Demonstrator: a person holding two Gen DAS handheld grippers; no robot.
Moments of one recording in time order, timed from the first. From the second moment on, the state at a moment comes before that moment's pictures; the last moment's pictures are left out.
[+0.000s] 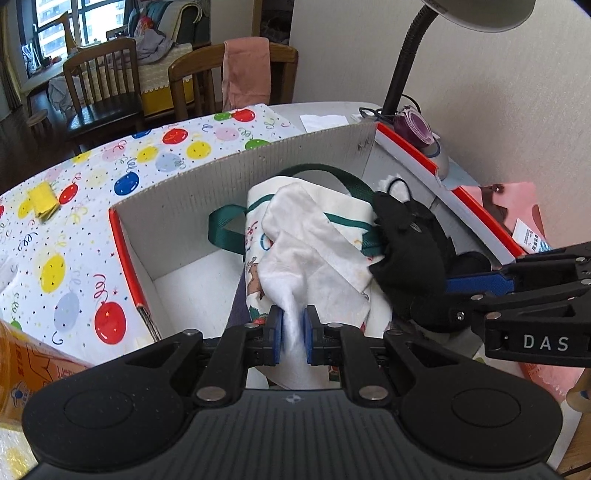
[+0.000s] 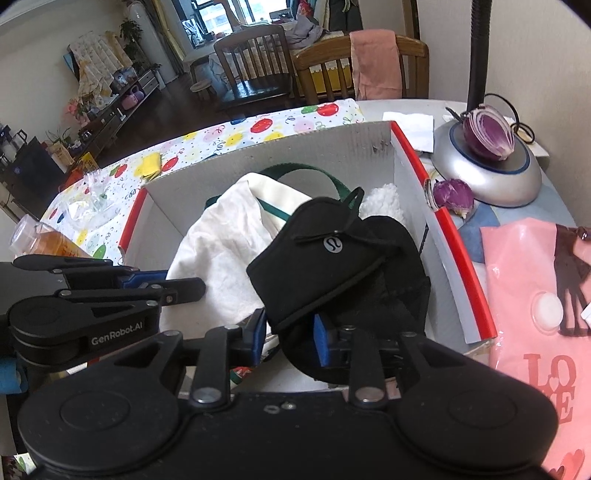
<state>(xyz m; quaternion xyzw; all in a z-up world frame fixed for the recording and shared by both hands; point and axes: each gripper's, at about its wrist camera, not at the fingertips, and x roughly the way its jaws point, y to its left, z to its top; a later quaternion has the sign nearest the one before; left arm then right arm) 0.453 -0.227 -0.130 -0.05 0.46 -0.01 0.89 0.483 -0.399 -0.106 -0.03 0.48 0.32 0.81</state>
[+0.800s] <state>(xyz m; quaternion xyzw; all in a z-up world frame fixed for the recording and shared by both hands) 0.419 -0.228 -0.101 -0.07 0.44 -0.03 0.90 0.456 -0.410 -0.067 -0.02 0.45 0.35 0.83</state>
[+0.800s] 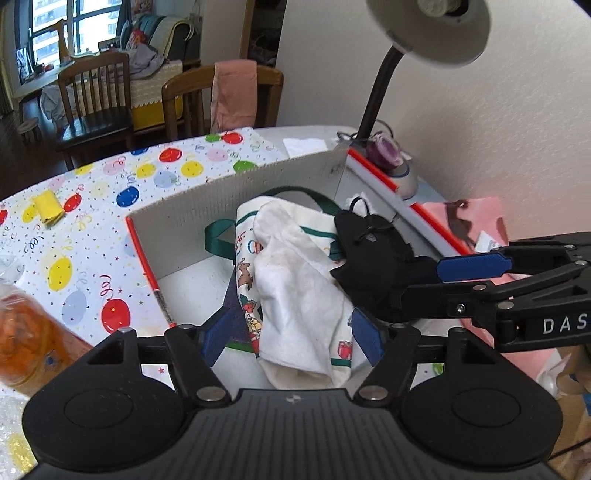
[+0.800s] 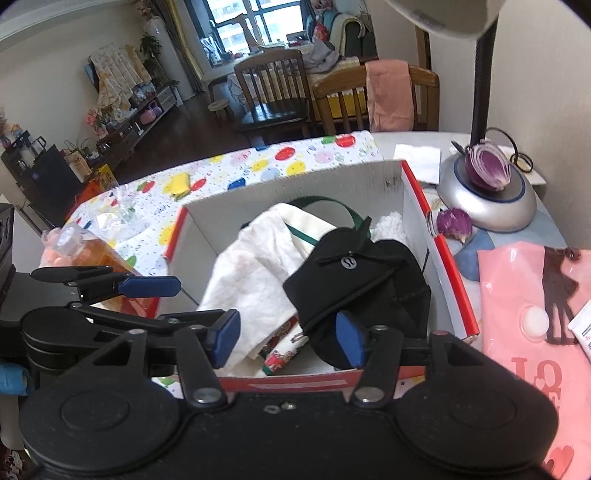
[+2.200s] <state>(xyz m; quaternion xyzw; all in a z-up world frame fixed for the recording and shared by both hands) 0.220 -0.037 -0.027 -0.13 0.36 0.01 0.92 0.277 -0.270 -0.010 -0.05 0.39 0.43 0.81</state>
